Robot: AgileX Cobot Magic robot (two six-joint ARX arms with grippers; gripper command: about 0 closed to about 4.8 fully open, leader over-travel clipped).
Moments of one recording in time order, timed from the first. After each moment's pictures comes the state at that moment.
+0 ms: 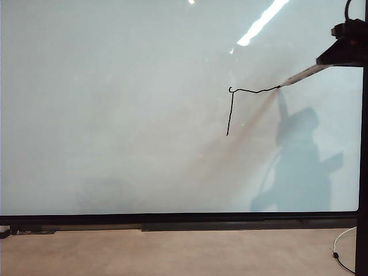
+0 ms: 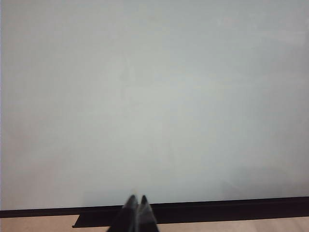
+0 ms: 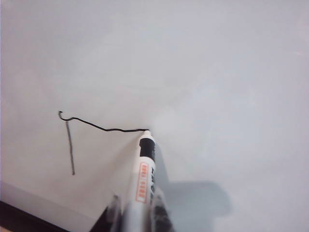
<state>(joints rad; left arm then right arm) 0.14 0.00 0.00 0.05 0.11 0.05 -0.04 1.23 0.60 0.59 -0.48 -0.05</state>
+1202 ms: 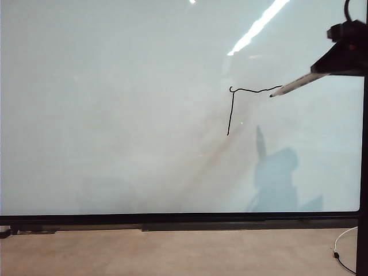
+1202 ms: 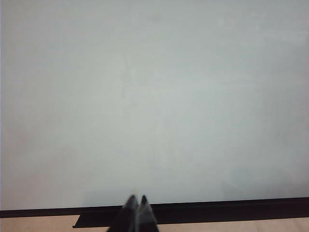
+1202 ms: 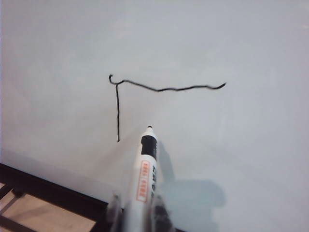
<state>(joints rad) 0.14 0.00 0.00 0.05 0.11 0.05 0.12 1.06 0.42 0.57 -0.35 -0.02</state>
